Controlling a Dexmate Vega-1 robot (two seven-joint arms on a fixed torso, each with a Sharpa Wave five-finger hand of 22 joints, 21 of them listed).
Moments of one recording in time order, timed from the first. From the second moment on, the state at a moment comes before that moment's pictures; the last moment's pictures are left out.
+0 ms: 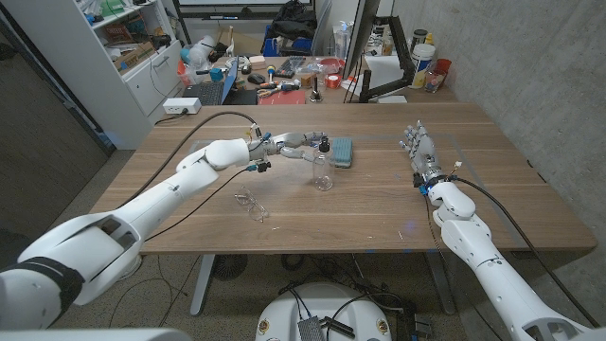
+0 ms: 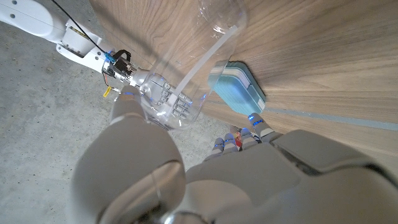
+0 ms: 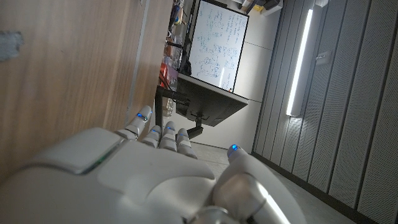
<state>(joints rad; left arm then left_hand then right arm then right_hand) 0.47 0.59 0.71 -1.18 -0.02 -0.47 -0.49 0.73 -0.11 0.07 -0.13 0.45 -0.18 0.11 0.19 0.19 -0.17 0.06 0.21 0.20 -0.17 0.10 0.19 0.19 -0.17 0.04 0.44 0.18 -1.00 -0.34 -0.11 -1.40 0.50 0.22 0.06 0.02 0.07 0.24 0.16 0.22 -0.01 0.03 0.18 0.18 0.01 0.03 0.21 0.18 -0.11 -0.03 0.18 0.18 -0.14 -0.04 0.62 0.17</state>
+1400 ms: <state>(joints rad) 0.45 0.49 0.74 -1.12 0.04 -0.46 -0.46 1.00 -0.01 0.05 -0.13 0.38 -0.17 0.04 0.24 0.19 -0.06 -0.12 0.31 0.18 0.02 -0.01 0.23 0.18 0.13 0.01 0.48 0.18 -1.01 -0.34 -0.09 -1.38 0.51 0.24 0.07 0.02 0.07 0.23 0.15 0.22 0.00 0.03 0.18 0.18 0.01 0.04 0.21 0.18 -0.11 -0.03 0.18 0.17 -0.13 -0.03 0.60 0.17</state>
